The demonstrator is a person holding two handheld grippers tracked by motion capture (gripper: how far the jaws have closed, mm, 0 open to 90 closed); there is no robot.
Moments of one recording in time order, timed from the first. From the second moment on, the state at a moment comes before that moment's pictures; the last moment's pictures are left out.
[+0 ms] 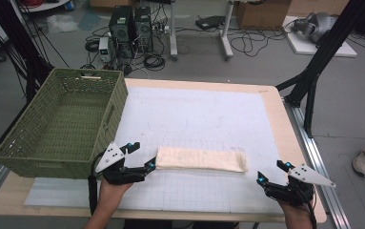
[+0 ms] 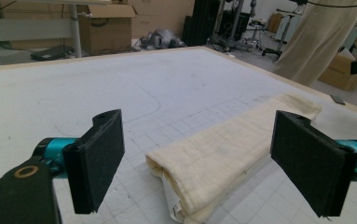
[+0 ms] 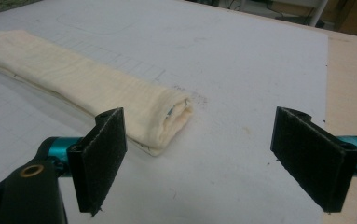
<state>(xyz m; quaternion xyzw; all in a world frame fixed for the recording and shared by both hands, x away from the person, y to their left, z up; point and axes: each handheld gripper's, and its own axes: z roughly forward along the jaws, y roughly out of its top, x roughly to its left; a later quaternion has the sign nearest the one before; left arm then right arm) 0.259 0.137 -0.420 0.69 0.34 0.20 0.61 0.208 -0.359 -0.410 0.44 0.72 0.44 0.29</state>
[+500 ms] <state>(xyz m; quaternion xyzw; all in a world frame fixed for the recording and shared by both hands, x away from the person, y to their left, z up) 0.261 0.133 -0.424 0.69 0.34 0.19 0.60 0.209 -0.365 -0.413 0.45 0.72 0.44 0.29</state>
